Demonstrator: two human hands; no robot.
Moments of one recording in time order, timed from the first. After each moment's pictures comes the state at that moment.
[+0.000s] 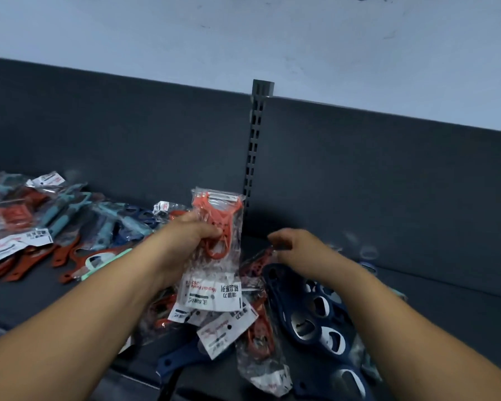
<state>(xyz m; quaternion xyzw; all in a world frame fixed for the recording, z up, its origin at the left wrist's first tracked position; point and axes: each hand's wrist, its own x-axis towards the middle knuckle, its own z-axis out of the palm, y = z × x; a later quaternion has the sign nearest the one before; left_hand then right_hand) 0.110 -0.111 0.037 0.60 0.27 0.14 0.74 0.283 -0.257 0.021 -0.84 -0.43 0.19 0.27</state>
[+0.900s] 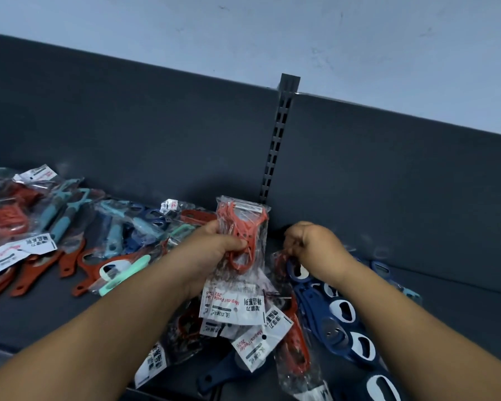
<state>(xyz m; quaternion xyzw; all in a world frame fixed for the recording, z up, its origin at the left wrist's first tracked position) 0.112 -0.087 0.024 0.58 0.26 0.11 0.76 0.281 -0.225 0.015 -0.86 -0.46 0.00 0.20</state>
